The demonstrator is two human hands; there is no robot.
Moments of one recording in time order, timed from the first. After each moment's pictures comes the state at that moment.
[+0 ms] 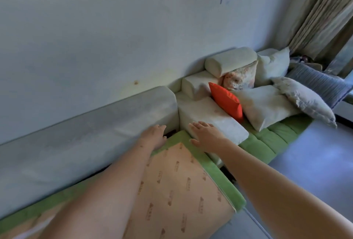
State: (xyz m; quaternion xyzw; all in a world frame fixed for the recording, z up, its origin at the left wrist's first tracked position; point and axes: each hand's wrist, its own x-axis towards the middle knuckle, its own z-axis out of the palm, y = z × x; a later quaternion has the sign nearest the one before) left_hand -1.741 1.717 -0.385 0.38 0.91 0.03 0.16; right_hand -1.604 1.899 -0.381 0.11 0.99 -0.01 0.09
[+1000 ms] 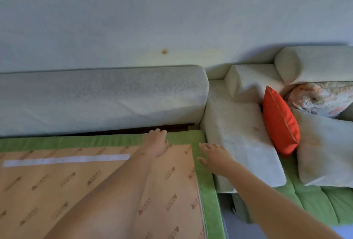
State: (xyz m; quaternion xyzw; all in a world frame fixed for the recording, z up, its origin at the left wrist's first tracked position) left_hand -1.883 1.869 -0.548 0.14 0.95 0.07 0.25; right_hand -1.806 2.100 -0.542 -0.06 0.95 -0.03 0.30
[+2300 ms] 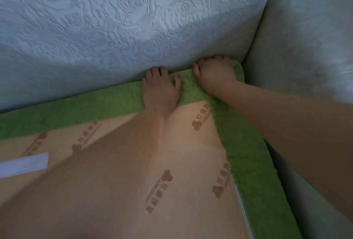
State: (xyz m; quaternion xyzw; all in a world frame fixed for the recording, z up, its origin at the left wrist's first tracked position) left_hand -2.127 1.981 -1.060 0.06 1.00 0.06 -0.01; right_hand -2.134 2.142 -1.045 -0.03 1.00 -0.02 -0.01
